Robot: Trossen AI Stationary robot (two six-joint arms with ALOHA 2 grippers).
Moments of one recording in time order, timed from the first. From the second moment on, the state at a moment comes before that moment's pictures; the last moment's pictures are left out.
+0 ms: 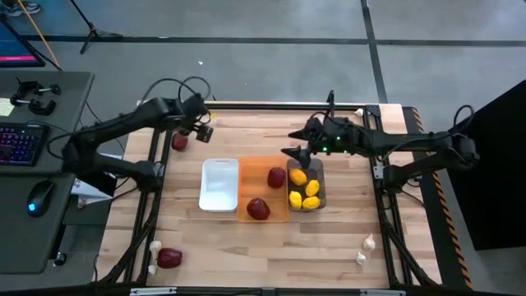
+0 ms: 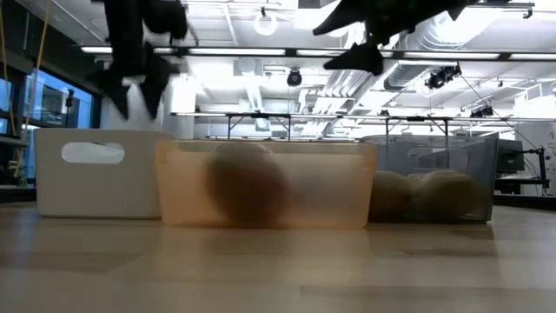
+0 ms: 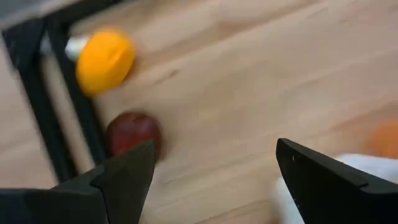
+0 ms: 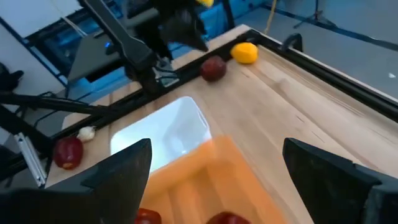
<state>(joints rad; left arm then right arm) 0.55 1.24 1.07 -1.16 -0.29 -0.60 -0.16 1.21 0.90 -0.06 0.03 0.38</state>
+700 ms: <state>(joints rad) 0.74 1.34 0.73 -0.89 -0.45 -0.71 -0.14 1.22 0.90 -0.15 0.03 0.45</state>
